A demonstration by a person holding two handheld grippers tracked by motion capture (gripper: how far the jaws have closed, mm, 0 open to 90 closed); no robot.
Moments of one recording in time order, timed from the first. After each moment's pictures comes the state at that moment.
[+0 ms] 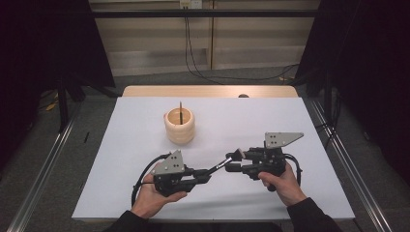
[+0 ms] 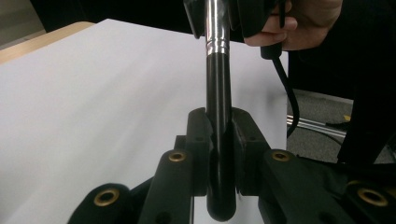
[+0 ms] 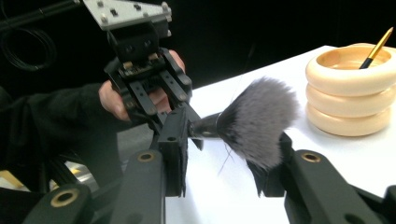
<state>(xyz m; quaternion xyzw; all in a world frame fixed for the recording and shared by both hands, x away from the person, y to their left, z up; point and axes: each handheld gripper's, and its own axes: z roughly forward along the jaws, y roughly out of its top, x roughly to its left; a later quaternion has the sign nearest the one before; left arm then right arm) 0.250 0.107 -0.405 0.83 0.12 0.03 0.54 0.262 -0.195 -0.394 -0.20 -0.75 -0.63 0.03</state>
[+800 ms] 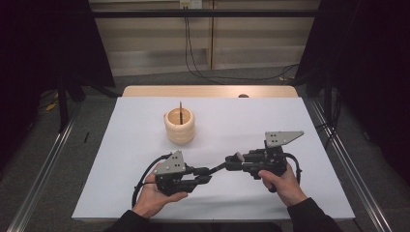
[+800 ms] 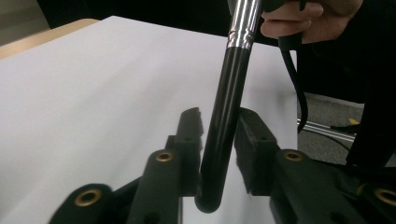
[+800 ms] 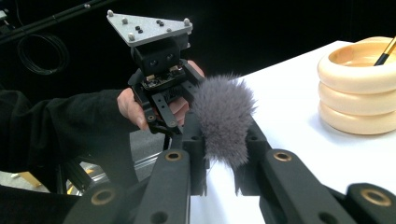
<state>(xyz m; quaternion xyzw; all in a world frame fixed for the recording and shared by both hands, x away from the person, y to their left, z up) 0.255 0.107 -0.416 0.83 0.14 0.04 0.55 0.261 -0.196 -0.389 -0.20 -0.75 -0.63 0.05</state>
